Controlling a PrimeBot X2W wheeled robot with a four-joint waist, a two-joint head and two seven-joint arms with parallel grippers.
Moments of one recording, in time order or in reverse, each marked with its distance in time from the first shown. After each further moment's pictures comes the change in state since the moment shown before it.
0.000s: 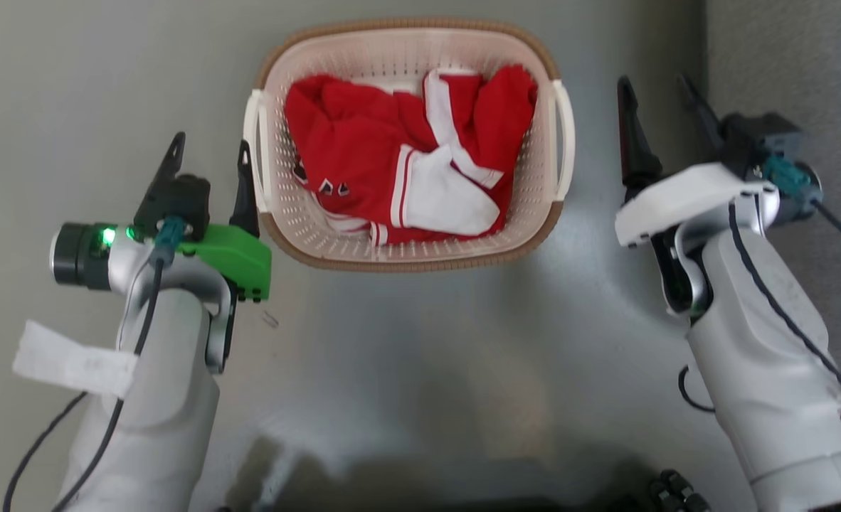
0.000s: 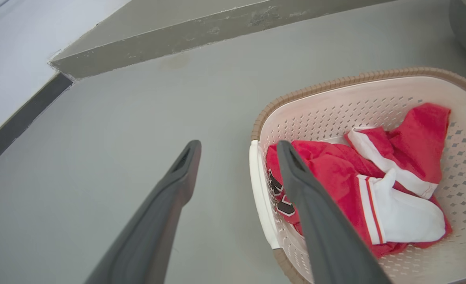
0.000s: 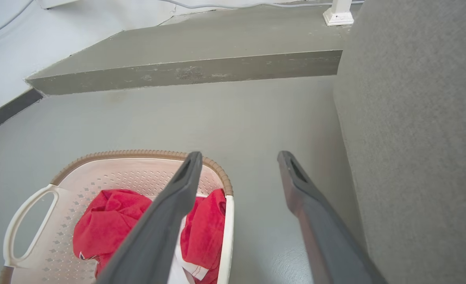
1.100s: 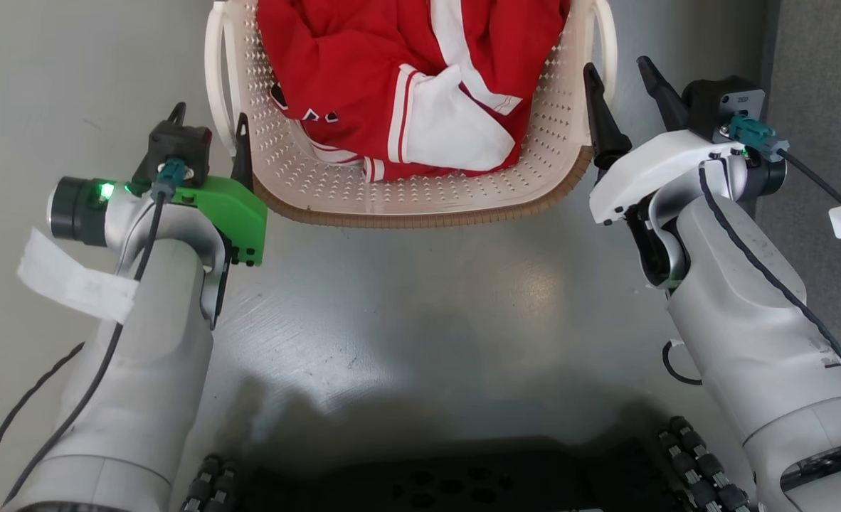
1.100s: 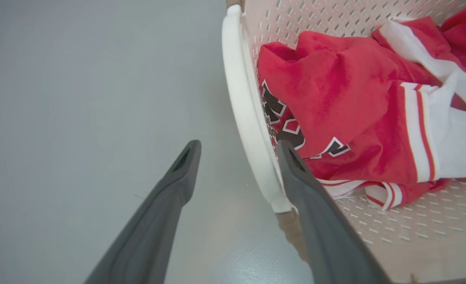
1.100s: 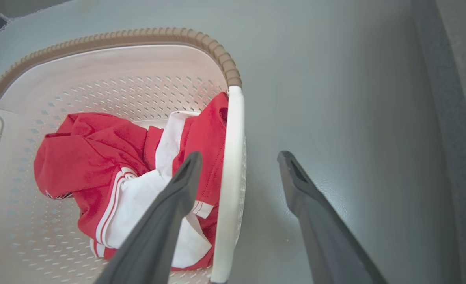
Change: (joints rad) left arm -0.216 -0.013 -0.038 0.295 -0.011 -0.044 0.004; right arm -0.175 -0.005 0.138 0.228 0.134 0.000 0.000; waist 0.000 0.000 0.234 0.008
